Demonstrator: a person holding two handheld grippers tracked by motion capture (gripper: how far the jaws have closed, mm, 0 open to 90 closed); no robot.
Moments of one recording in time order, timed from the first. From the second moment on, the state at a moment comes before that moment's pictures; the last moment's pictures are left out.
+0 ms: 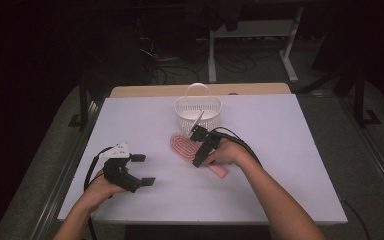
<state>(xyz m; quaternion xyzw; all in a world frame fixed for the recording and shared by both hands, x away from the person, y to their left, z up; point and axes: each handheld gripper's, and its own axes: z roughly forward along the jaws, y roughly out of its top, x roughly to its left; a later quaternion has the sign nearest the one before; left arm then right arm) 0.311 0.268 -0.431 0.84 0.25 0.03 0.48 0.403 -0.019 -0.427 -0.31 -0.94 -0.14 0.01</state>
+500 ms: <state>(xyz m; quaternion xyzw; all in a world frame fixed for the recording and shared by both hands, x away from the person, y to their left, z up) 0.311 0.268 -0.432 0.84 0.25 0.03 0.48 0.405 -0.018 -0.432 -0.32 -0.94 -0.12 0.02</state>
